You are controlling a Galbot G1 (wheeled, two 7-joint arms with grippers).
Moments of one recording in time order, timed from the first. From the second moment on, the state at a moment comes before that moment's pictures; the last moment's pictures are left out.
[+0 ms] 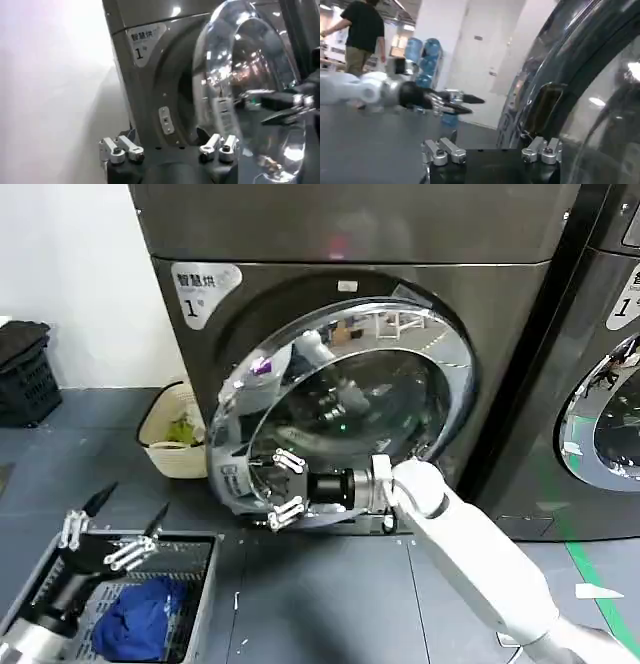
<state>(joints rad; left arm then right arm) 1.66 -1.22 -1.03 -2.30 -0.34 0.00 0.46 -0.54 1.07 -0.09 1.65 0.63 0.11 -1.08</state>
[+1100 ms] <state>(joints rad) 1.38 -0.95 -0.75 -2.08 -0.34 -0.04 0.48 -1.10 0.92 0.48 1.93 0.65 0.13 -1.23</state>
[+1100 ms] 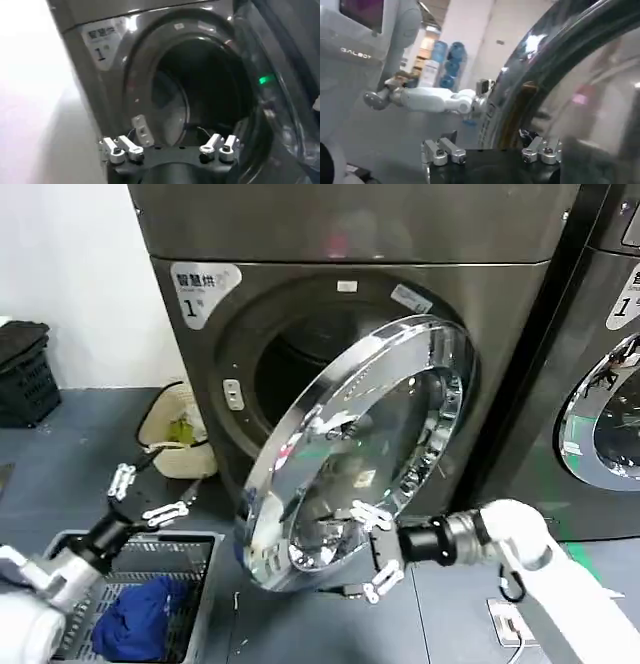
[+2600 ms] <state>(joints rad) 0.98 -0.81 -0.22 -1.94 -0.42 -0.07 0.52 -1.73 1.51 1.44 2.19 0.34 0.12 -0.30</state>
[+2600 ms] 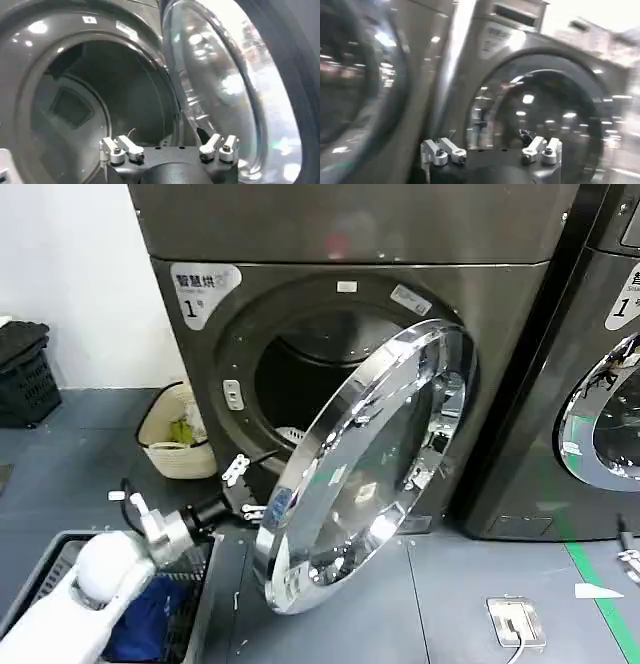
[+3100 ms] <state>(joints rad) 0.92 -0.85 -0.11 -1.96 -0.39 -0.05 0.53 -1.73 1.58 1.61 2.17 0.33 0.09 -0.22</state>
